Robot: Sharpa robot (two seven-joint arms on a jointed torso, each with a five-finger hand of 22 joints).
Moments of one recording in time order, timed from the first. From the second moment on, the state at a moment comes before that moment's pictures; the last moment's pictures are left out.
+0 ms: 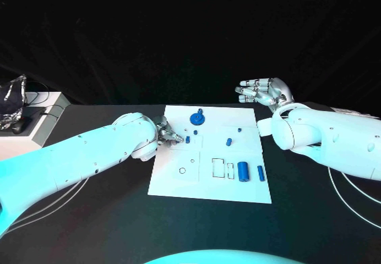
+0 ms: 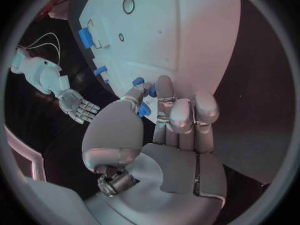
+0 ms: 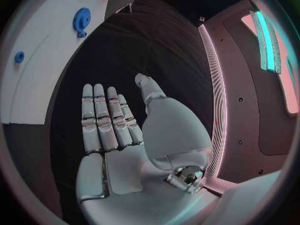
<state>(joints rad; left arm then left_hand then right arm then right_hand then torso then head) 1.20 -0.53 0.01 1.23 -1.10 -0.09 -0.57 1.09 -0.08 0.22 -0.03 0.57 1.16 -0.03 0.44 0.64 1.40 -0.08 0.68 0.38 1.42 -0.11 1.25 1.01 0.06 1.31 -0.12 1.10 1.31 1.28 -0.82 -0.09 1.38 -0.28 -0.63 0.33 1.24 0.00 -0.02 -0.13 0.52 0.89 0.21 0.06 0.06 1.04 0.17 0.06 0.06 1.04 0.16 0.06 0.06 0.09 0.90 0.17 0.16 0.07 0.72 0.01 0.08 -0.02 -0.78</state>
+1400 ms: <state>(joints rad) 1.19 -0.59 0.01 1.29 -1.10 -0.06 -0.58 1.19 -0.02 -0.19 0.13 0.26 1.16 -0.04 0.46 0.64 1.38 -0.09 0.70 0.36 1.42 -0.12 1.24 1.00 0.06 1.31 -0.12 1.08 1.31 1.27 -0.82 -0.09 1.38 -0.28 -0.63 0.33 1.24 0.00 -0.01 -0.13 0.52 0.89 0.21 0.06 0.06 1.04 0.17 0.06 0.06 1.04 0.16 0.06 0.06 0.08 0.89 0.17 0.16 0.07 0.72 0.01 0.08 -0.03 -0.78</state>
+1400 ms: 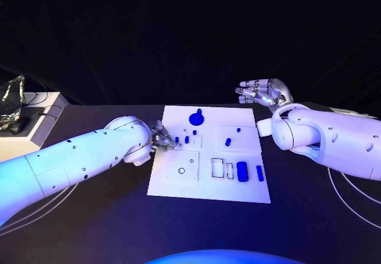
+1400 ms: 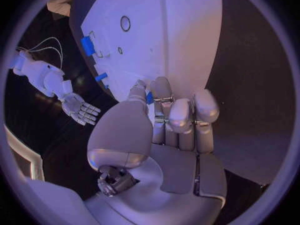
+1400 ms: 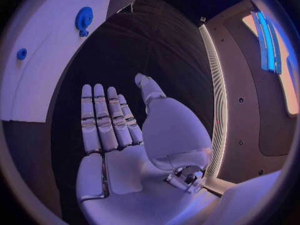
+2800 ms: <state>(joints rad) 1.17 -0.53 0.06 1.27 -1.24 -0.29 -0.13 1.47 -0.02 -0.01 -0.01 0.26 0.99 0.11 0.12 0.07 1.05 0.08 0.25 0.06 1.09 0.02 0.97 0.48 0.10 1.03 0.02 0.53 1.12 1.27 -0.82 -0.09 1.33 -0.27 -0.60 0.33 1.26 0.00 0.04 -0.19 0.52 0.89 0.21 0.06 0.06 1.04 0.17 0.06 0.06 1.04 0.16 0.06 0.06 0.08 0.89 0.17 0.16 0.07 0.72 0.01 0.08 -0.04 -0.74</state>
